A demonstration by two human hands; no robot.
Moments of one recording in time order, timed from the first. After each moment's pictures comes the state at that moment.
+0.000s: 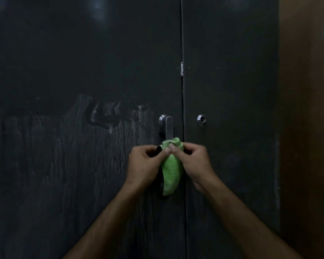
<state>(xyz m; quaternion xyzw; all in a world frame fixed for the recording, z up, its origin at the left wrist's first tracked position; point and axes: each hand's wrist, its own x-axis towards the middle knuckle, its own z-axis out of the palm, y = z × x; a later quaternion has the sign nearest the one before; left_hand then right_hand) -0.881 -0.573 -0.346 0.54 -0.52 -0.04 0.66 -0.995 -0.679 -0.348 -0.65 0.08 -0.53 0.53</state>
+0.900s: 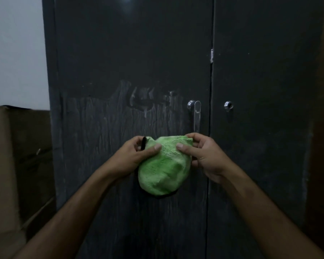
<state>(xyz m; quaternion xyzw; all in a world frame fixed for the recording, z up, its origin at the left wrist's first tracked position) -0.826 -0.458 -0.362 0.54 -0.51 -0.21 0.64 -1.005 -0.614 -0.356 -0.71 0.04 -0.36 0.60</state>
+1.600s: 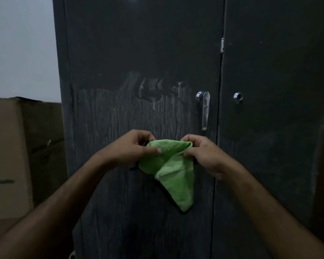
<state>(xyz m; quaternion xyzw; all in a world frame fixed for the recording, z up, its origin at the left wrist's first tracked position) -0.820 -0.424 -0.345 0.69 -0.57 -0.09 0.44 -0.991 -0.601 -0.368 -0.80 0.08 -0.29 0.51</state>
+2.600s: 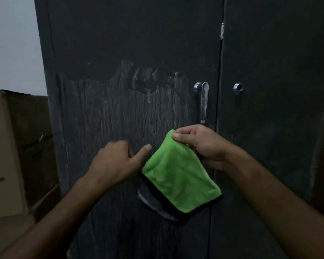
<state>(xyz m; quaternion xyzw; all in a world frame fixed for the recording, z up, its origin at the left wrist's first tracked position) -0.833 -0.416 -0.387 0.83 -0.42 0.17 0.31 -0.996 -0.604 -0.353 -0.75 0.04 -0.20 0.63</state>
